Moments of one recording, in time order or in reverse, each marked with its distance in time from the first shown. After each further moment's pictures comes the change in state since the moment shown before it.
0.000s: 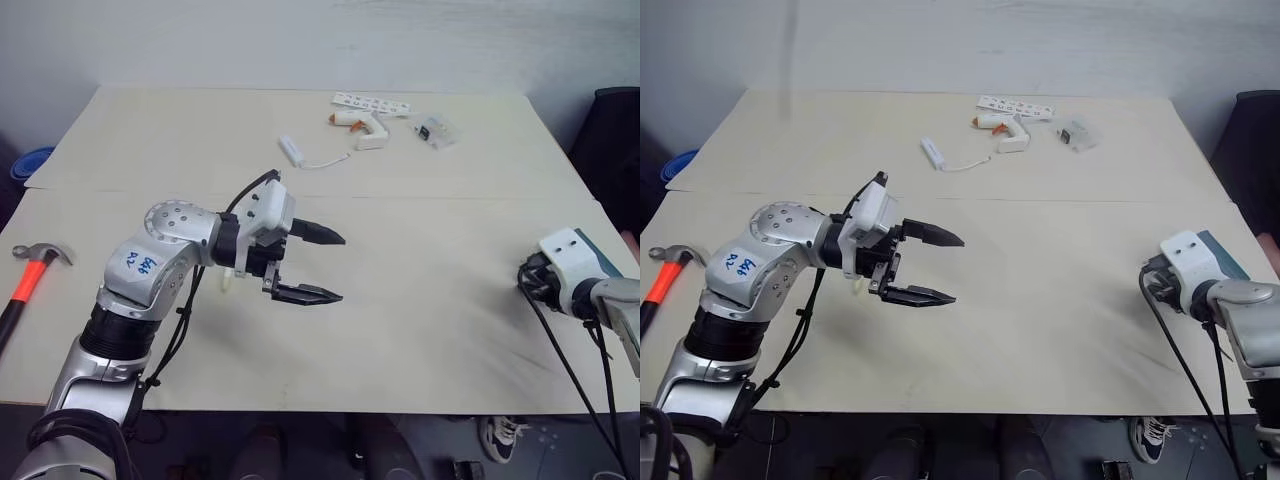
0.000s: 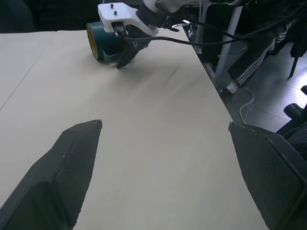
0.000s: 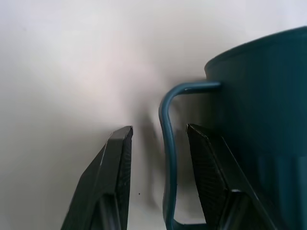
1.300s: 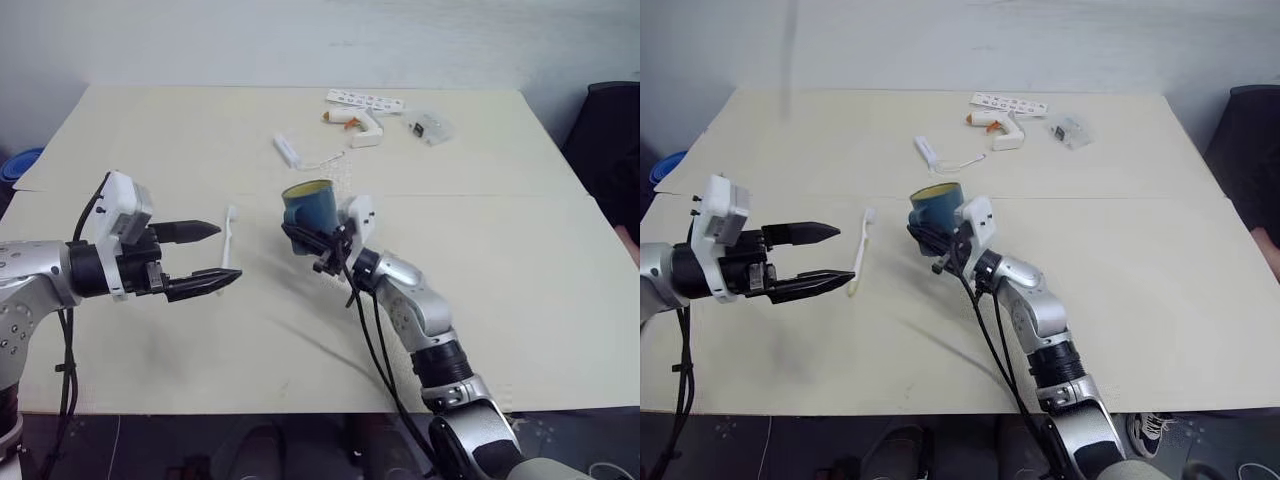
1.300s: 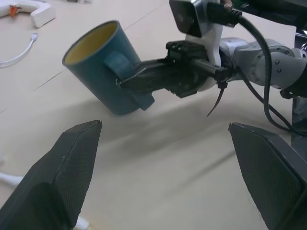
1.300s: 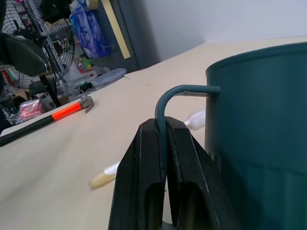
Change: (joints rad) left arm 0.429 0.321 0.559 -0.281 -0.277 0.346 0.271; right arm -0.269 0.959 0.209 0.233 0.200 -0.671 0.210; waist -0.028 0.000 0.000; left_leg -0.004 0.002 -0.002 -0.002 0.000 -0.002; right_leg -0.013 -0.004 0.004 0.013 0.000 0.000
